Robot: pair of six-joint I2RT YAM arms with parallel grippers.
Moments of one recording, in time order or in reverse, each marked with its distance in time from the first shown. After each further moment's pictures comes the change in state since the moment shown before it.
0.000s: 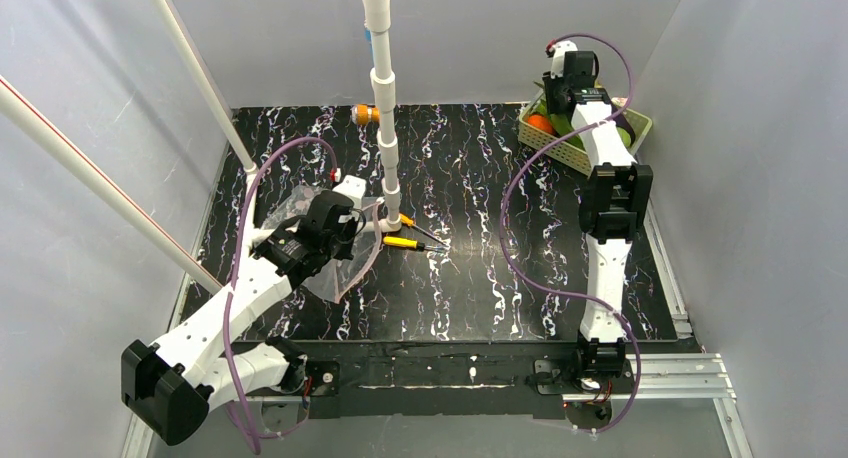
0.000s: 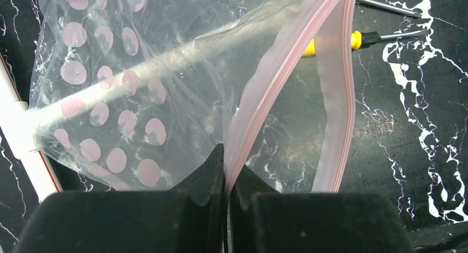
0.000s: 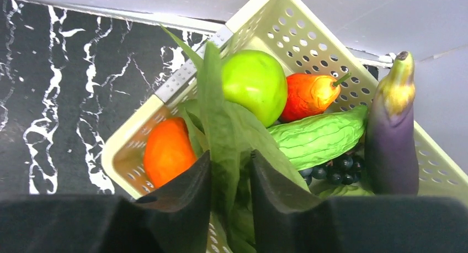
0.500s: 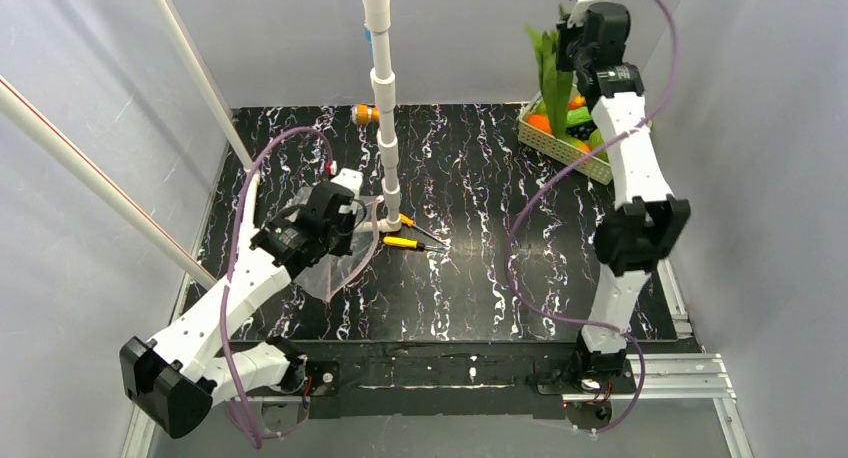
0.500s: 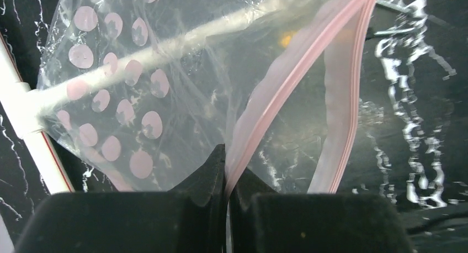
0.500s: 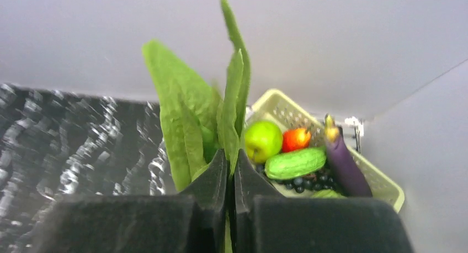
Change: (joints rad) left arm 0.000 0.039 0.132 -0.165 0.013 -0.083; right arm 0.064 -0.396 -0.064 0.004 -0.015 0.190
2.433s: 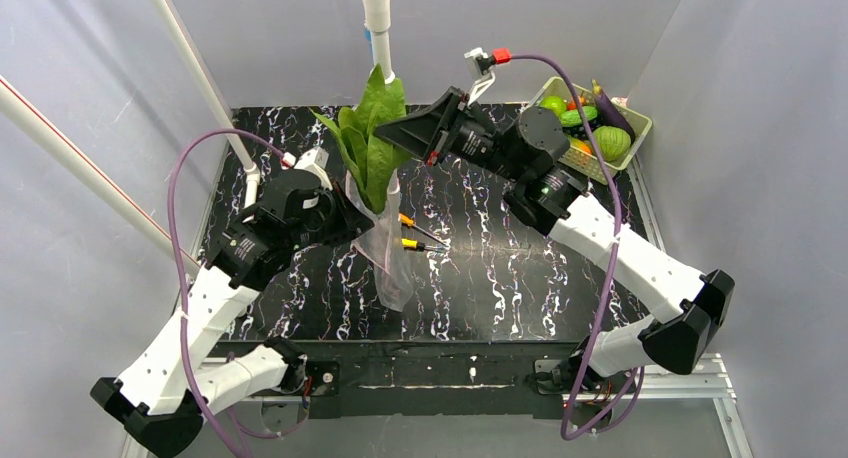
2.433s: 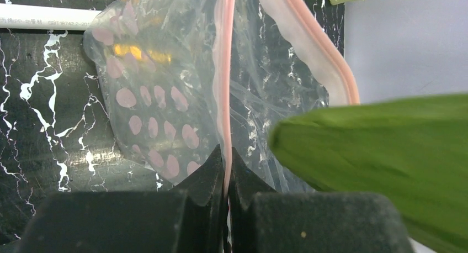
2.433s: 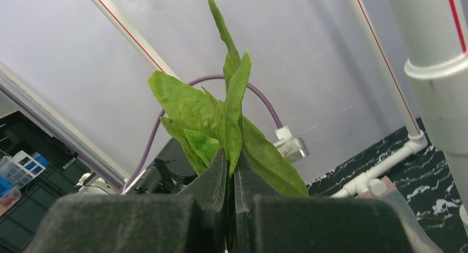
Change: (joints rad) left arm 0.001 -0.115 0.184 -0.015 0.290 -0.599; right arm 0.732 -0.589 -0.712 0.787 -0.411 0.856
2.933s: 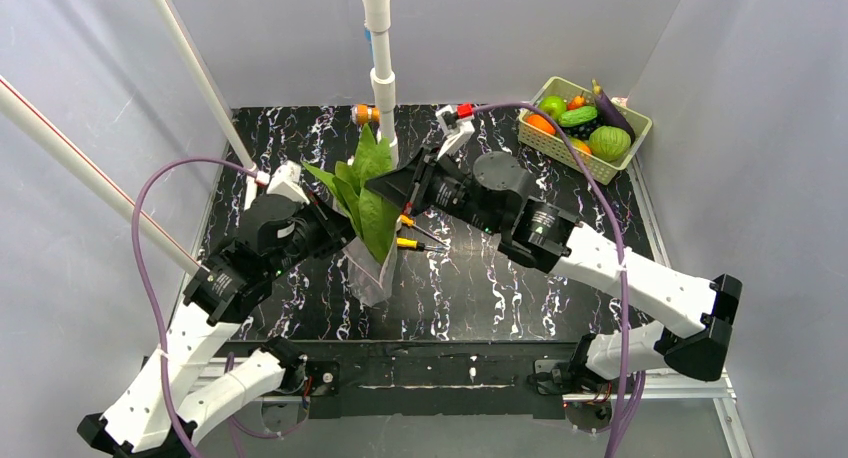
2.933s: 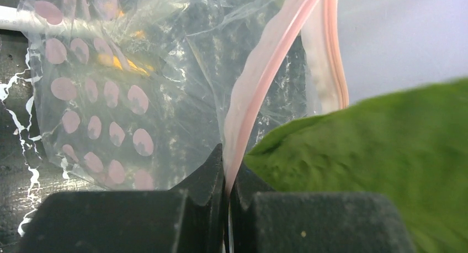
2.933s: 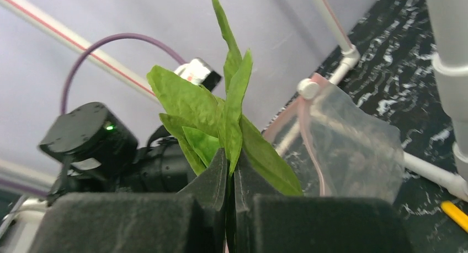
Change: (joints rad) left arm 0.000 -0.183 -0.112 0.080 -0.035 -0.101; right arm 0.227 -0.081 -0.100 -0.323 0.397 -0.113
